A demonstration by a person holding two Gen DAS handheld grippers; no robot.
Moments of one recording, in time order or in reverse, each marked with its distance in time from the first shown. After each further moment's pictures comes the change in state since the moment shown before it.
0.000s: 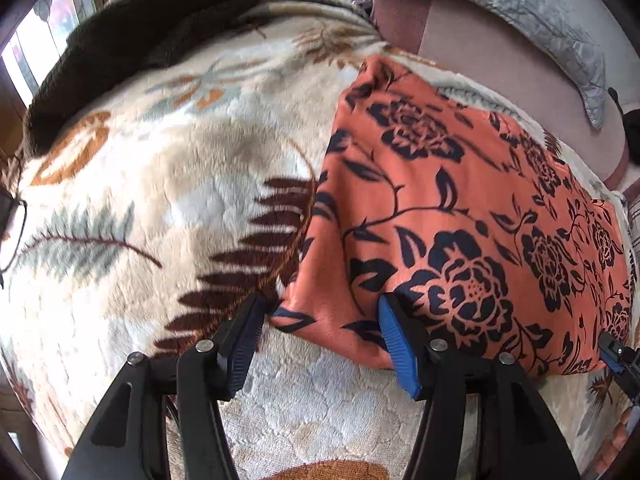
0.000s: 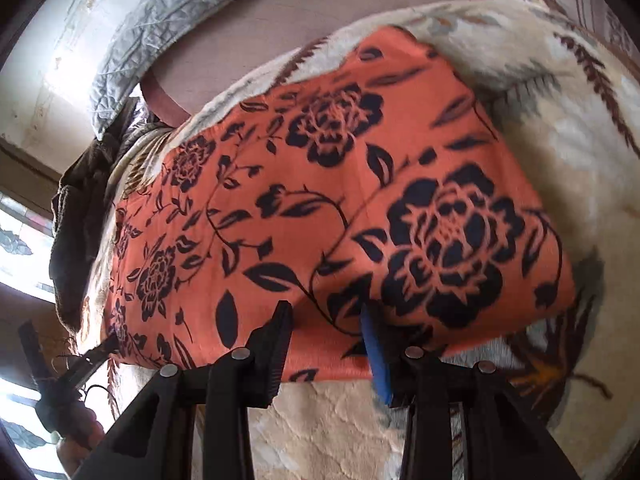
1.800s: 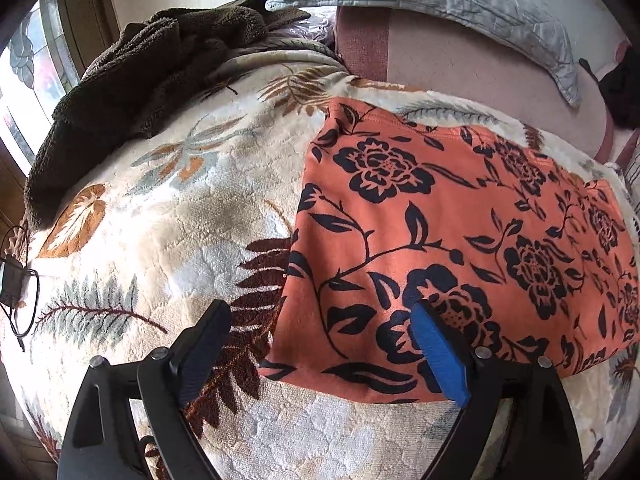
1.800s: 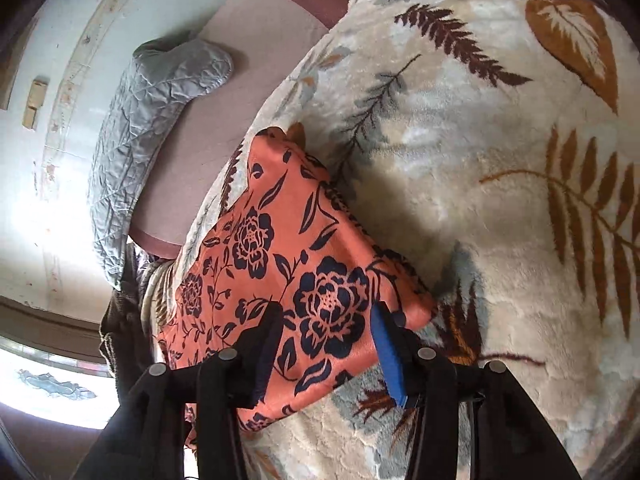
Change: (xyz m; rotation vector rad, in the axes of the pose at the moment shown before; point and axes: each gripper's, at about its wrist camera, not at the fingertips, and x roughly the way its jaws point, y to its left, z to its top) left arm -0.020 -0.024 0.011 0.167 -0.175 0.041; right arm -0.073 -0.090 0.003 0.448 -0.190 0.123
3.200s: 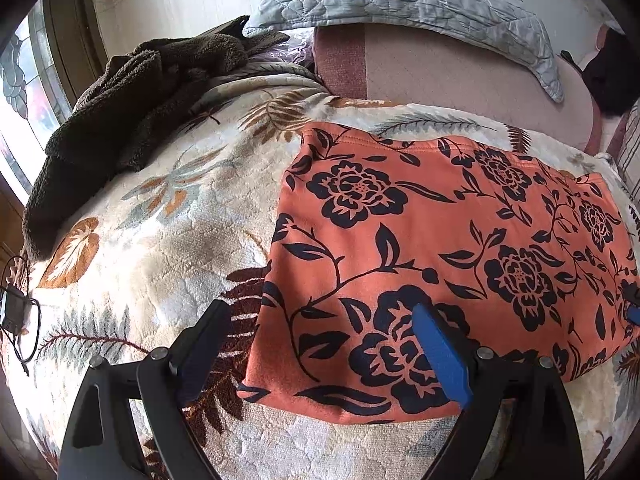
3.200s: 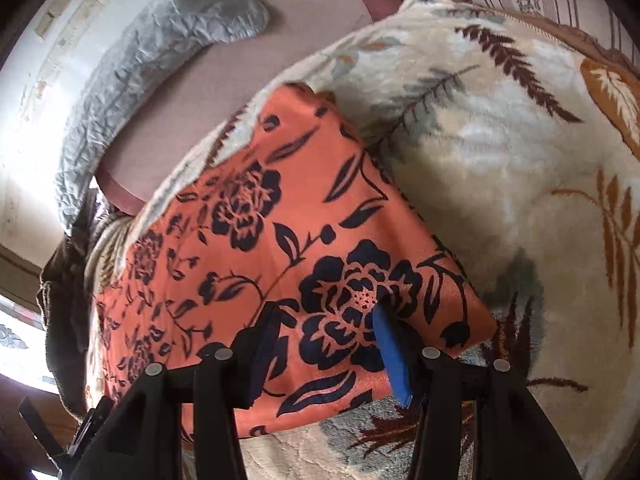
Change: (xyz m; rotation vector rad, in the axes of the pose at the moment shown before) left arm 0.002 -0.020 0.003 0.082 -0.057 0.023; right arm 0.066 0.041 -0.022 -0.249 -0.010 -0.195
